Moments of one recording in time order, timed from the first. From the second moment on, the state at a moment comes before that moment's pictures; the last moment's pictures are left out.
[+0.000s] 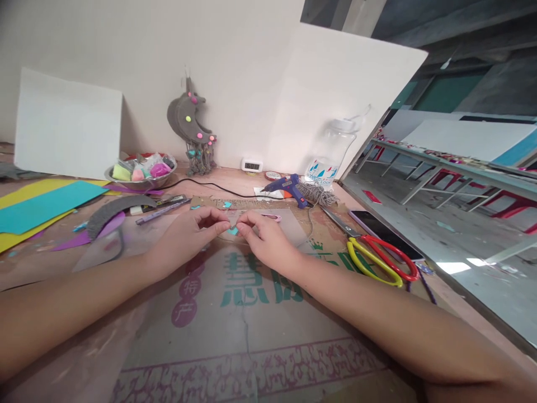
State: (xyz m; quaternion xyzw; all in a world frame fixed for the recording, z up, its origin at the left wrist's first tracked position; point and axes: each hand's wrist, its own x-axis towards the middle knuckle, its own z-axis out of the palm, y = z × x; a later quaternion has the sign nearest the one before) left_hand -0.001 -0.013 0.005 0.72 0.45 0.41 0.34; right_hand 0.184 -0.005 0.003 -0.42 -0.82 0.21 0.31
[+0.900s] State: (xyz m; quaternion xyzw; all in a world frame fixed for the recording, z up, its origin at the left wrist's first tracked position) left_hand 0.001 -0.013 0.003 0.75 0.45 0.37 0.32; right_hand 0.182 -0.007 0.002 -0.44 -0.78 0.27 0.35
